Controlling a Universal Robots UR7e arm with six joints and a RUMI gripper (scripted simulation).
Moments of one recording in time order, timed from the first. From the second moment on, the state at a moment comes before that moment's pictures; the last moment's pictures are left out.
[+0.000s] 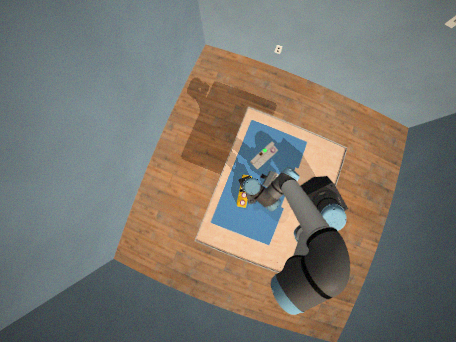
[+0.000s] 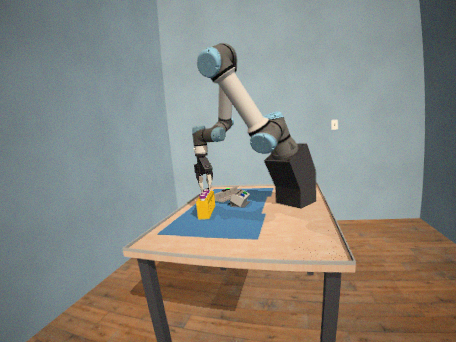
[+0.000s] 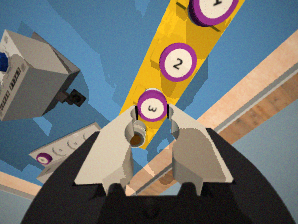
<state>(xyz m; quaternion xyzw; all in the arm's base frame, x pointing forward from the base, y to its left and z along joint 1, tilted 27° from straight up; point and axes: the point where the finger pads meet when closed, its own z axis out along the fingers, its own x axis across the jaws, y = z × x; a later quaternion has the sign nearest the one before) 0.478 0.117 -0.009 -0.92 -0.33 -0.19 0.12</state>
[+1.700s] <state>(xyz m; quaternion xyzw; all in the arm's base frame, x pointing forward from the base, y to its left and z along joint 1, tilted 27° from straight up) 0.478 0.118 -0.010 -0.96 0.15 -0.11 0.20</state>
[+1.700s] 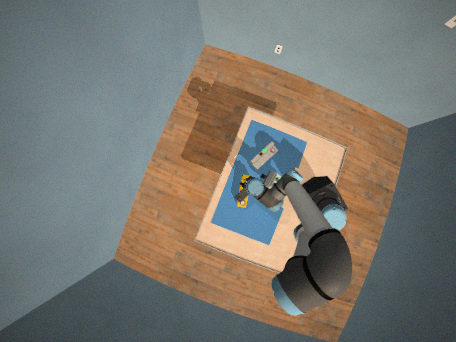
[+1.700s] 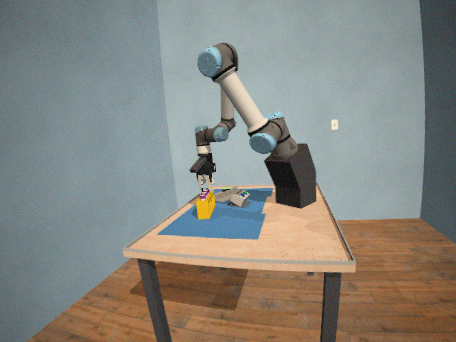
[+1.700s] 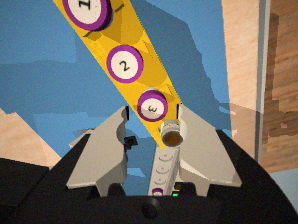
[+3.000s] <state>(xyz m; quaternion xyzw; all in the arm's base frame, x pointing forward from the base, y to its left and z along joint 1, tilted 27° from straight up) 0.478 0.117 -0.009 -0.92 -0.33 -0.19 0.12</state>
